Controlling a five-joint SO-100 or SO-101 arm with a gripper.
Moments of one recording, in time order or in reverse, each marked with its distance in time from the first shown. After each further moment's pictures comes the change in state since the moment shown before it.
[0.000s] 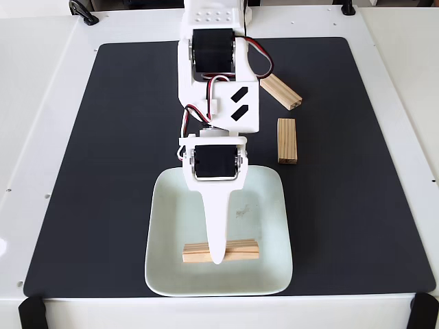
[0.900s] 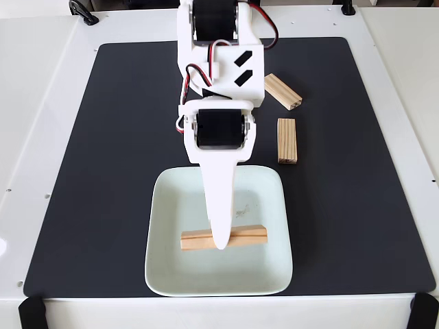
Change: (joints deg) arm -0.1 10.1 11.2 -8.6 -4.1
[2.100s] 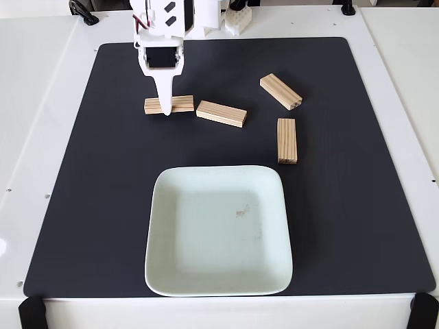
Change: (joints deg) arm 17.5 60.5 88.1 17.5 -16.8
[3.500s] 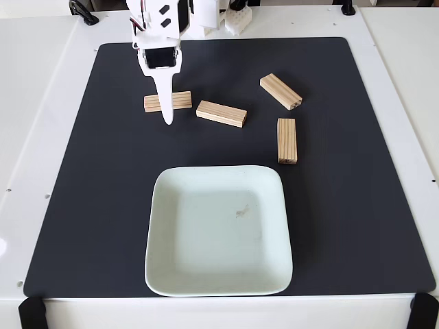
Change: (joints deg) arm 4.8 -5.8 1.7 2.8 -7.6
